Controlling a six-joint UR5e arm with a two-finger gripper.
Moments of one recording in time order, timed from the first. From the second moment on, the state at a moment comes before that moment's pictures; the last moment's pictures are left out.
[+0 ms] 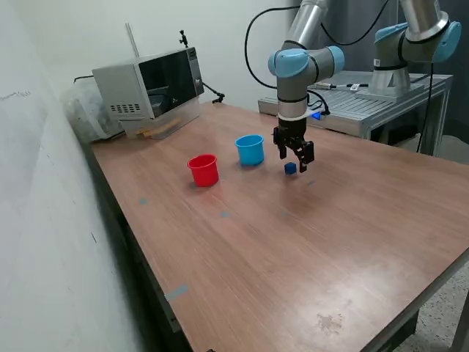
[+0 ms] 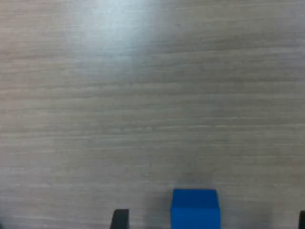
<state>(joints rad) -0.01 -0.94 1.78 -2.39 -1.71 3.19</state>
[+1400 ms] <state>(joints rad) -0.02 -0.92 1.78 -2.40 -1.70 3.17</state>
